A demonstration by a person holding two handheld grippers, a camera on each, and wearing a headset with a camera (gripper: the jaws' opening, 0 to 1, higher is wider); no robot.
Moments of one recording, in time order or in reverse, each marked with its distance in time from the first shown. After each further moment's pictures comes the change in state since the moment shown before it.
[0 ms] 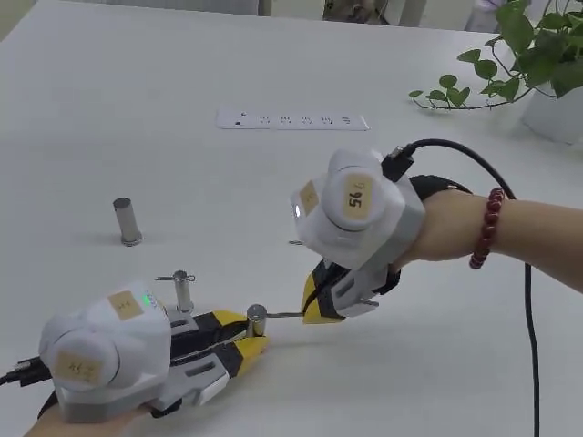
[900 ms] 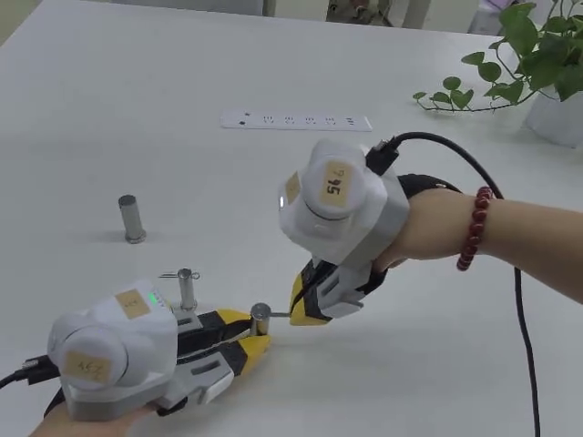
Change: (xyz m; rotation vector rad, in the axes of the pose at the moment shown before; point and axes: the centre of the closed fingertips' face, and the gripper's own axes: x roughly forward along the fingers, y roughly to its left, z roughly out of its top) left arm 0.000 0.000 0.000 -0.001 -0.005 0.009; right arm 0.003 0.003 0.019 0.059 -0.014 0.008
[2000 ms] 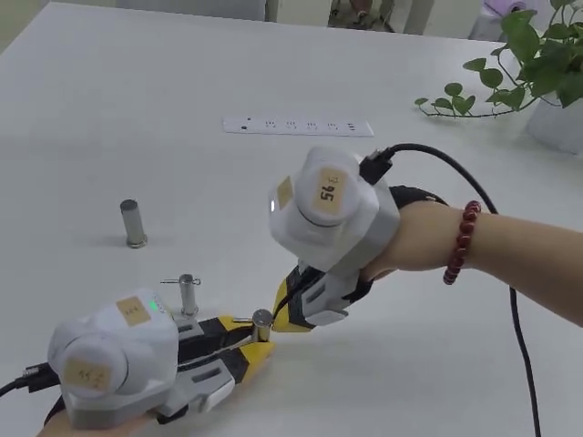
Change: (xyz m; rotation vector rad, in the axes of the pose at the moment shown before) left arm 0.000 -0.001 0.000 -0.006 -0.005 -0.002; right arm 0.007 0.000 0.019 0.007 -0.073 0.007
